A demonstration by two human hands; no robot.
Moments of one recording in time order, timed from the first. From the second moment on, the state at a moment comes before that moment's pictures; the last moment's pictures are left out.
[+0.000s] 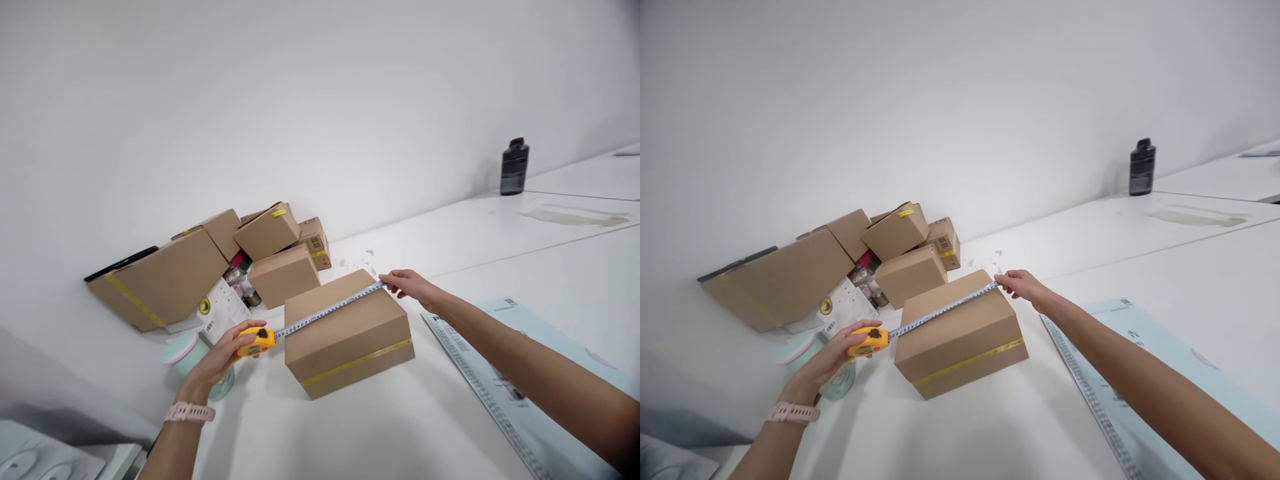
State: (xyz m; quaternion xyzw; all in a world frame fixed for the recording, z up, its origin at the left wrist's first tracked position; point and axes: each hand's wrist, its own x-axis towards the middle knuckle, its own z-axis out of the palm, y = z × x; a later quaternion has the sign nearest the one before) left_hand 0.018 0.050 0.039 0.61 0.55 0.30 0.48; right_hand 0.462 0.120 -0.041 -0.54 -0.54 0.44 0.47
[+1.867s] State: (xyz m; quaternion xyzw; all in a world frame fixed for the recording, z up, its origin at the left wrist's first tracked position) left_hand 0.071 0.040 0.066 0.65 0.48 0.29 0.51; right_hand 0.482 0.107 -0.037 -0.59 -0.63 0.30 0.41
